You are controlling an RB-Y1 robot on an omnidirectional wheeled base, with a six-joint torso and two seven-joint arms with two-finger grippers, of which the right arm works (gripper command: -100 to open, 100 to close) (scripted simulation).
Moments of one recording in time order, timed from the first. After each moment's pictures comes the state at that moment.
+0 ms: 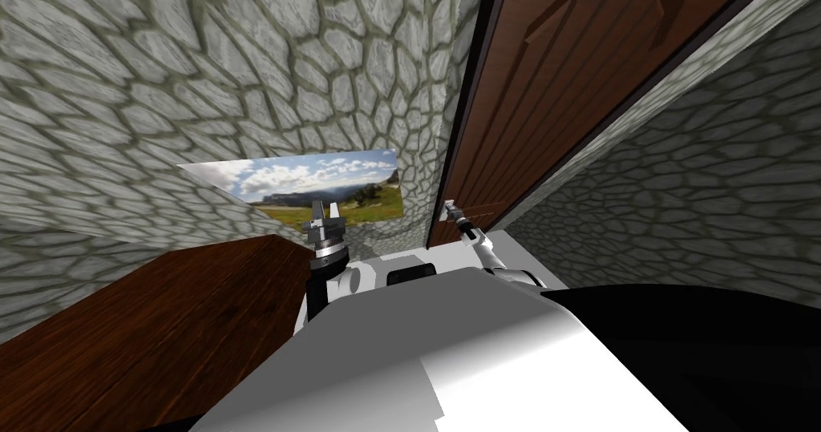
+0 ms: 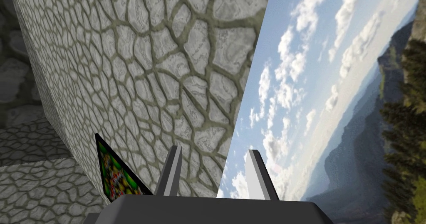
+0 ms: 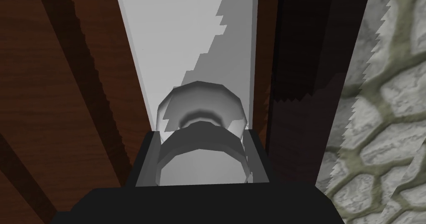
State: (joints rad) arm -0.14 -0.32 -0.28 -0.93 0.54 -0.59 0.74
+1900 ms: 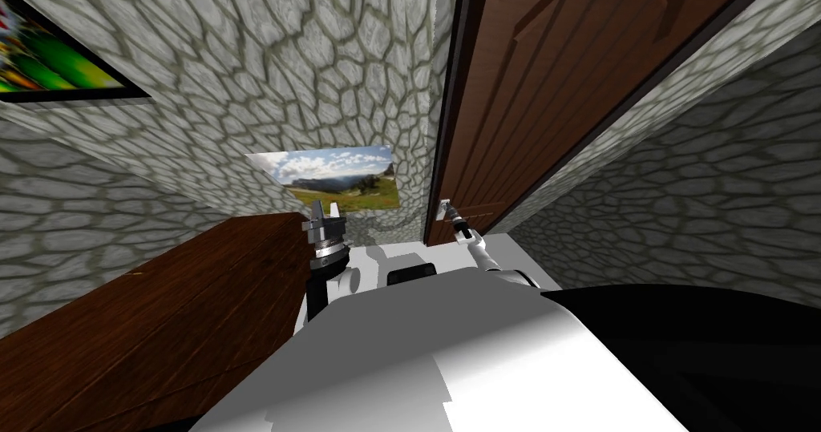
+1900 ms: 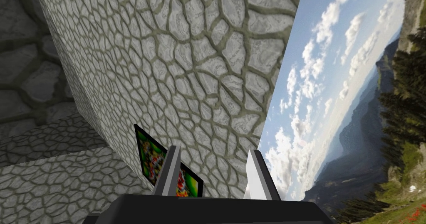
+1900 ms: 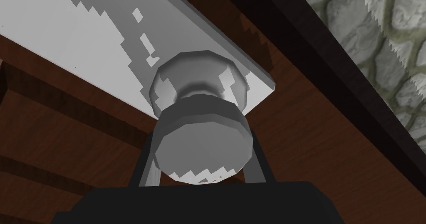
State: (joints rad) arm -0.14 -0.28 -0.19 -0.98 0.19 -0.54 0.29
